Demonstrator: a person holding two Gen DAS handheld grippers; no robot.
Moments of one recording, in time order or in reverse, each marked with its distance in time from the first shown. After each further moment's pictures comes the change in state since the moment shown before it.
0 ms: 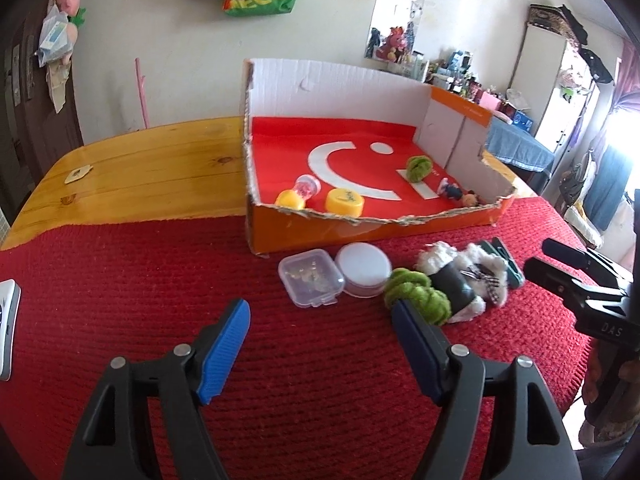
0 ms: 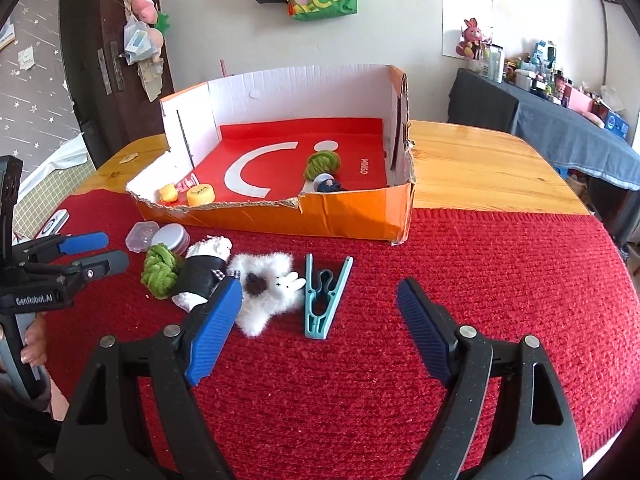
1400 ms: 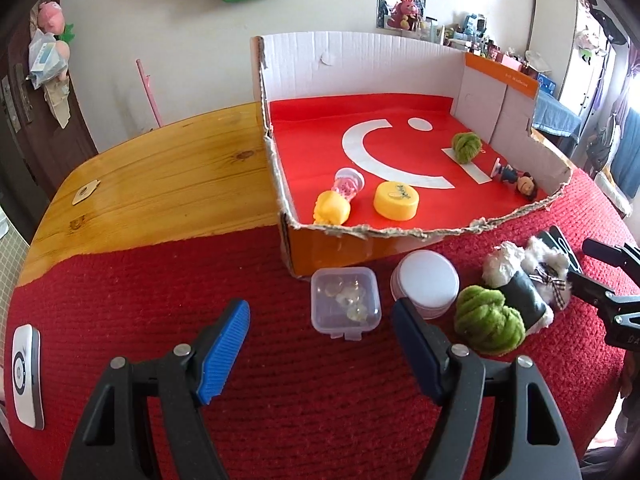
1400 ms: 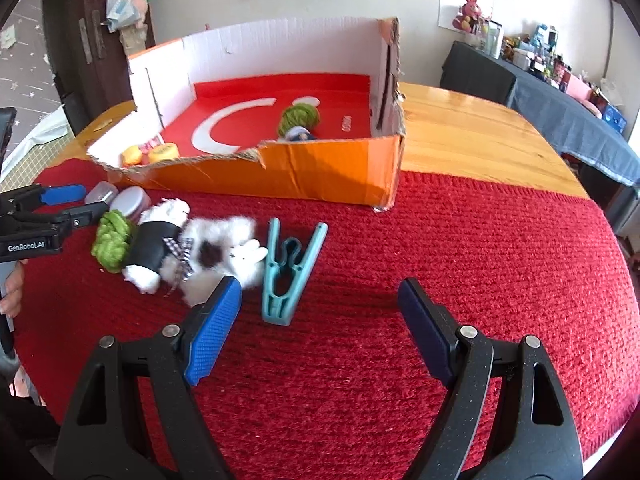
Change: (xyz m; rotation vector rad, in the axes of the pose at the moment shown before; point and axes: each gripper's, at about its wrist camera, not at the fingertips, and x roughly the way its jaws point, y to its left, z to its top) left arm 0.034 0.010 0.022 0.094 0.090 0.119; right arm 0.029 -0.013 -0.006 0.002 0.134 -0.069
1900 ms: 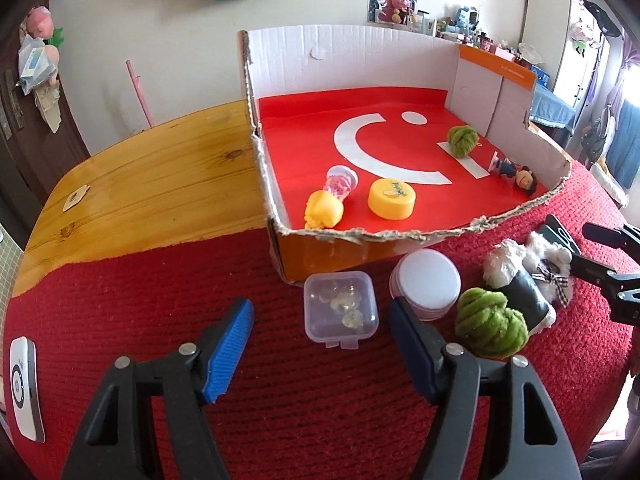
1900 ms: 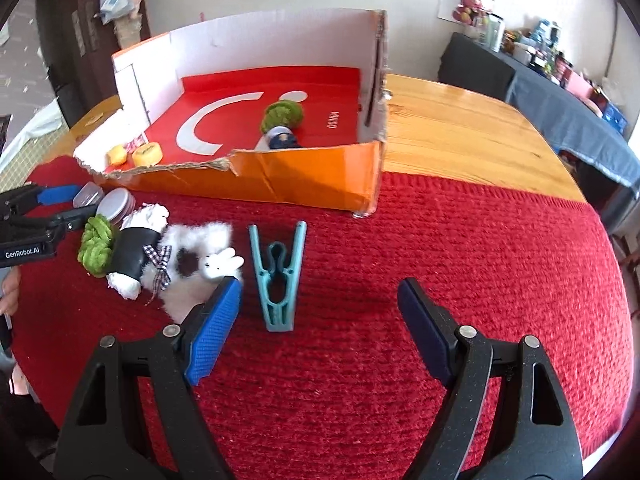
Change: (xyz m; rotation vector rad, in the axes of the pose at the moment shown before) left arm 0.007 -0.002 0.003 0.027 0.015 -0.021; right arm 0.004 -0.006 0.011 -0.026 0.044 -0.018
